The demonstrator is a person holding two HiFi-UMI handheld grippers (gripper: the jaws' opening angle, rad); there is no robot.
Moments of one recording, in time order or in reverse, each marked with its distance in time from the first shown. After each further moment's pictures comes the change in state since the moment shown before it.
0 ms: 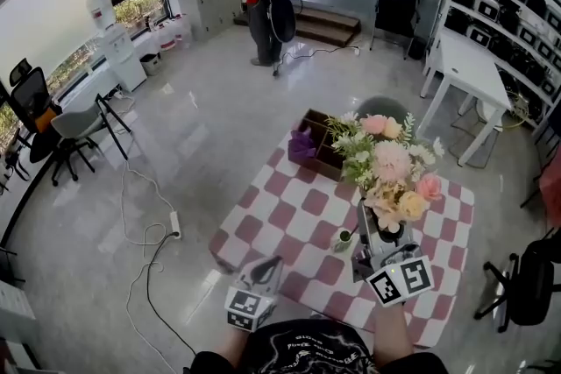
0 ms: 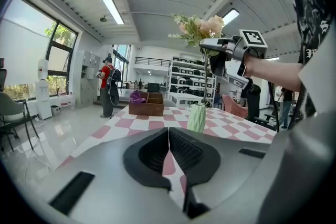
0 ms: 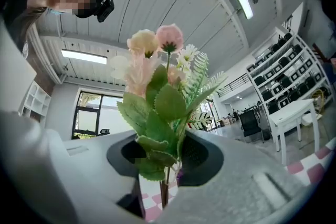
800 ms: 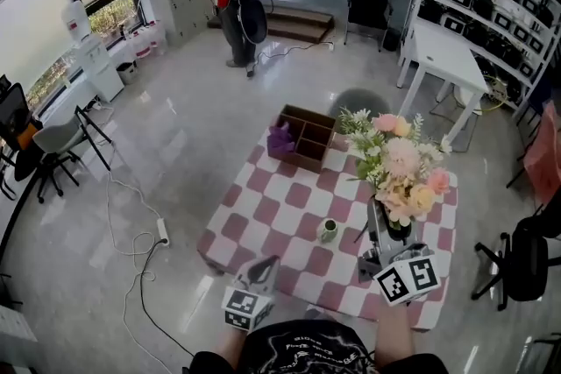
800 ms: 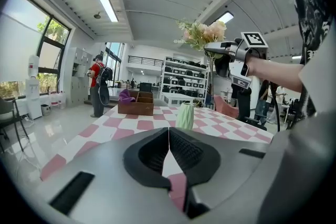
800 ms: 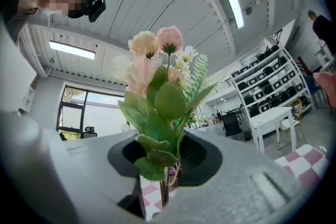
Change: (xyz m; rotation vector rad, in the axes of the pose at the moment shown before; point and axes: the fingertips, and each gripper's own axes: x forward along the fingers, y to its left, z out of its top) left arm 0.003 -0.023 -0.006 0.007 0.015 -0.086; right arm -0.050 -0.028 0.016 -0.010 0.018 -0.175
